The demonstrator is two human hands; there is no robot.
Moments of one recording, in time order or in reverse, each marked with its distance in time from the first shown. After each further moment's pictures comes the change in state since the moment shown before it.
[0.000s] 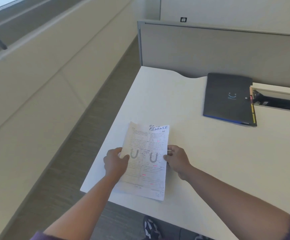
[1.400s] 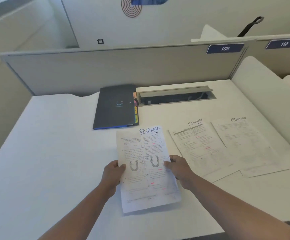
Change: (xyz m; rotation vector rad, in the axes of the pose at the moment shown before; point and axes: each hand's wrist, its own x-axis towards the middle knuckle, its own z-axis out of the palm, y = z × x) left_hand -0.180 0.207 0.314 -0.342 -0.550 -0.062; right_hand -0.087 0.157 -0.406 0.301 0.308 0.127
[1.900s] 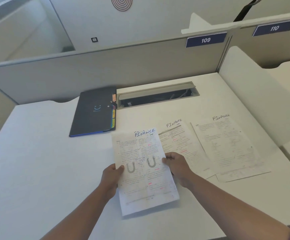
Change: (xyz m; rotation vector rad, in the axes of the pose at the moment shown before) left_hand -0.006 0.016 0.126 -0.036 0.030 -0.095; right_hand 0.041 0.005 -0.122 0.136 -0.040 -0.003
